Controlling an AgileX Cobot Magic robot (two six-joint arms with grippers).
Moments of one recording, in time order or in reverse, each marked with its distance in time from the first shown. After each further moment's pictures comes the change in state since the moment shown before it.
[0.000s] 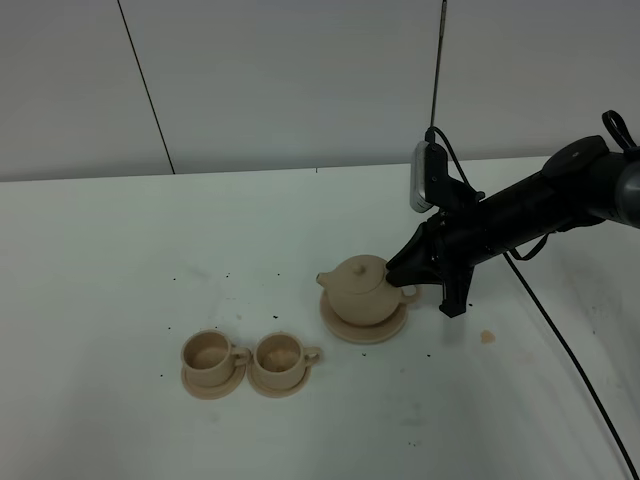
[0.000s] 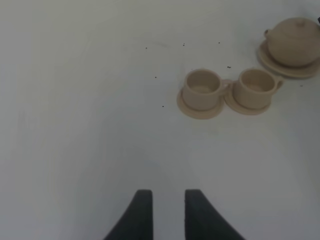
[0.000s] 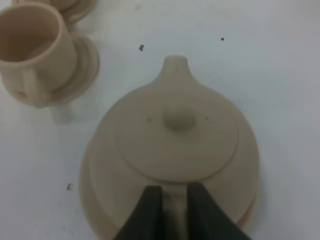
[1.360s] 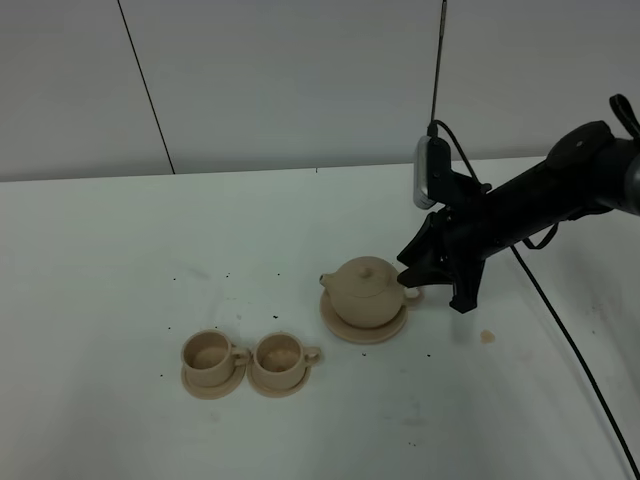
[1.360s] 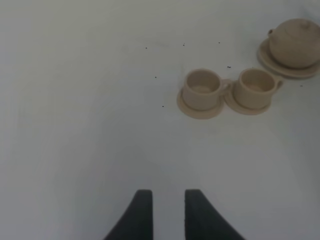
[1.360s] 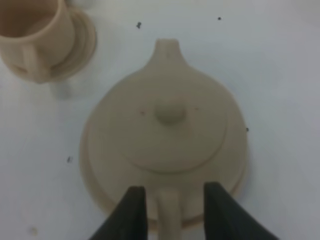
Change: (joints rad) left arm 0.000 0.000 0.000 0.000 0.000 0.000; right arm 0.000 -0.056 0.000 -0.137 -0.015 0.086
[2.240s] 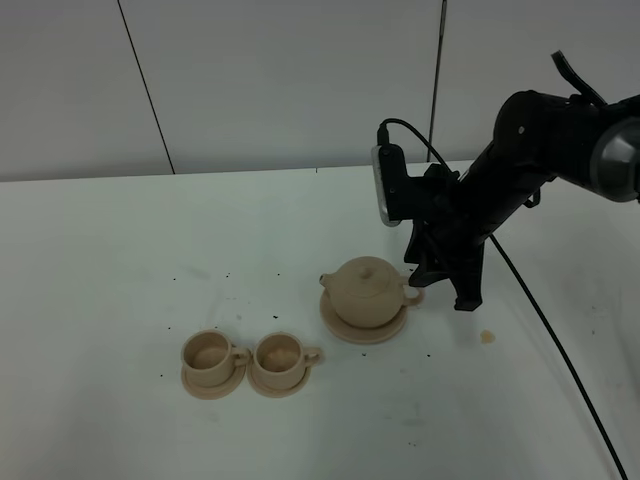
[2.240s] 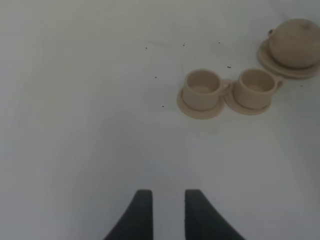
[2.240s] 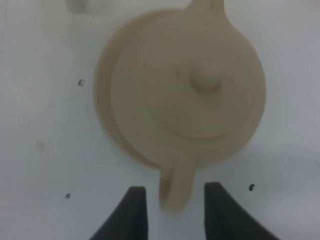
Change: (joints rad) left arm 0.000 0.000 0.000 0.000 0.000 0.000; right arm 0.147 -0.072 -0.093 -0.522 0.001 0.309
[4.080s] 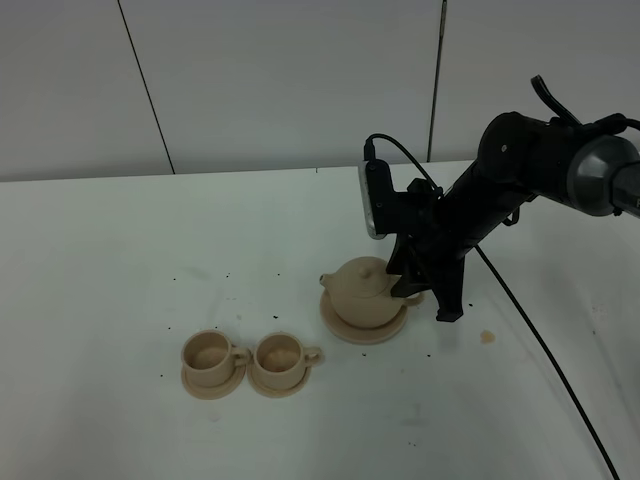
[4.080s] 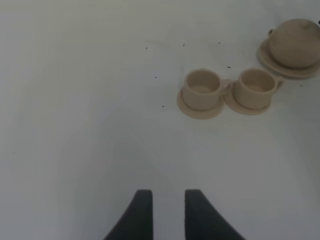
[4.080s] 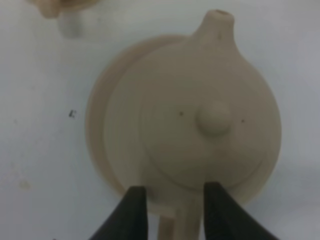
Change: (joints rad) left arm 0.000 0.000 0.000 0.000 0.000 0.000; right arm 0.012 0.060 0.000 0.086 -0.058 -0.076
